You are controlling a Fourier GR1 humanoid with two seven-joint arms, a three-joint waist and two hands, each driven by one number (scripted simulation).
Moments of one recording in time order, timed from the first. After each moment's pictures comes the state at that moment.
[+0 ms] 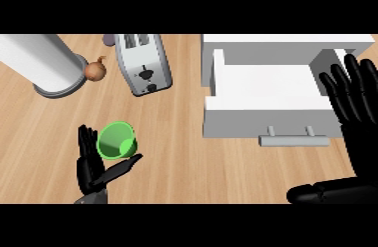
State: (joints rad) left arm -0.13 0.03 0.12 -0.82 0.35 0.26 -0.84; right arm -0.11 -0.09 -0.06 -2.10 -0.17 0.13 0.20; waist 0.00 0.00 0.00
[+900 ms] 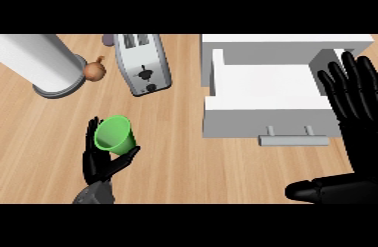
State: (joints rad) left arm -0.28 0.04 0.18 -0.56 0.43 0.01 -0.96; right arm -0.13 -0.09 -0.06 -2.09 -0.17 0.12 0.21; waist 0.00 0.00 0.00
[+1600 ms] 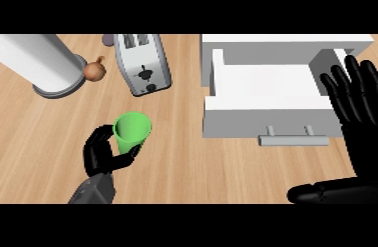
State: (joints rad) left arm -0.34 0.05 0.19 -0.52 0.40 -0.01 -1.06; right arm -0.10 -0.09 -0.06 -2.10 -0.17 0.13 0.20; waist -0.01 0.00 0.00
